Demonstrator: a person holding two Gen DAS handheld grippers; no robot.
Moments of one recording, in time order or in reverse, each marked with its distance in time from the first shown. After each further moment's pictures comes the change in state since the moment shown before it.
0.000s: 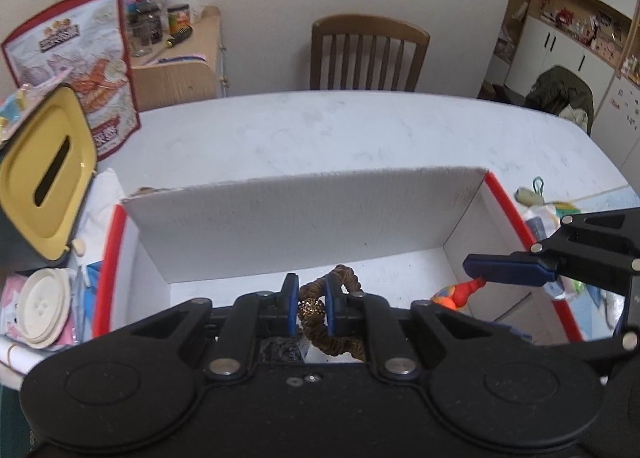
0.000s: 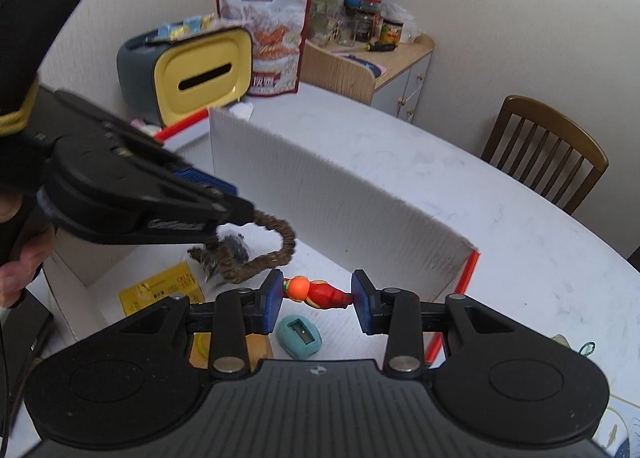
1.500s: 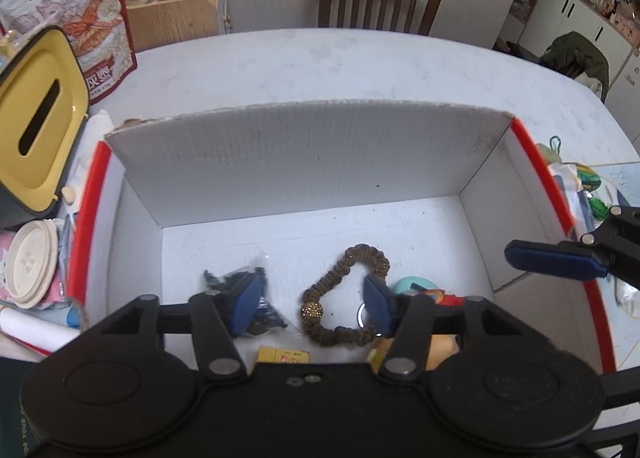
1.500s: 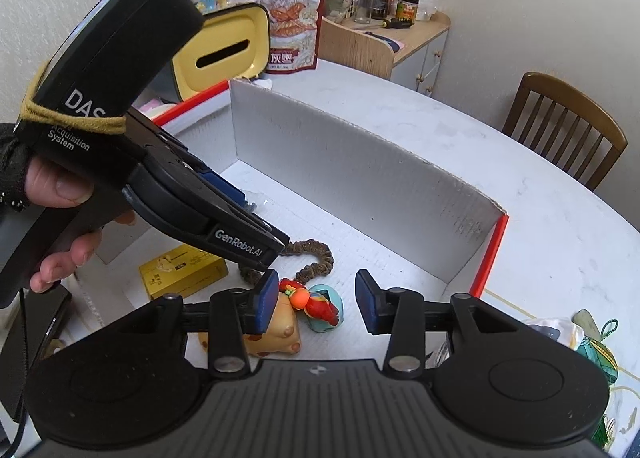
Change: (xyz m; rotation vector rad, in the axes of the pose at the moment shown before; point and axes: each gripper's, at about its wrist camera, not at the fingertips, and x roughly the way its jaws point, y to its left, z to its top) left arm 0.015 0.007 -0.007 -0.036 0.162 0.012; right arm -0.005 0.001 -0.010 0.032 0.033 0.072
